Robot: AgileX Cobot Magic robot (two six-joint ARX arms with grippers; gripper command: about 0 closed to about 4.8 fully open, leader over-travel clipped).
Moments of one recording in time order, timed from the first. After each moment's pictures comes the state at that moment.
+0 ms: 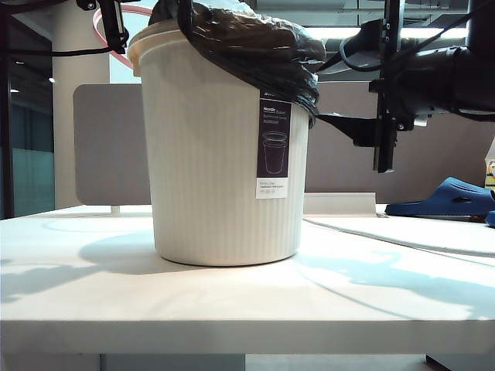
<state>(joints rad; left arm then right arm) -0.51 1.27 0.53 1.26 0.42 -1.05 0.36 1.59 0.54 1.22 -0.39 1.57</state>
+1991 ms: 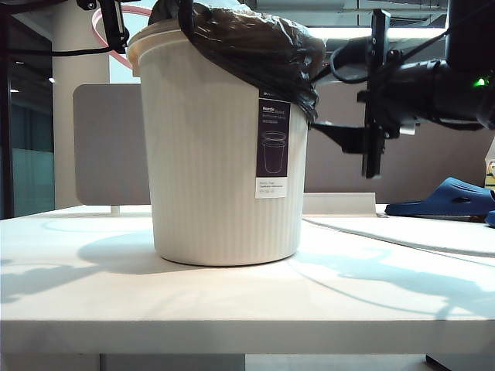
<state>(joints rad) -0.51 1.27 0.53 1.26 0.42 -1.05 0.37 1.67 0.62 1.22 -0.37 1.57</state>
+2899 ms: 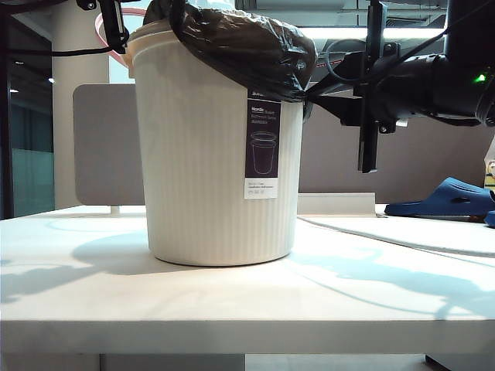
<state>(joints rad) -0.51 1.27 0.53 1.26 0.42 -1.05 0.36 1.67 0.63 1.22 -0.44 1.55</state>
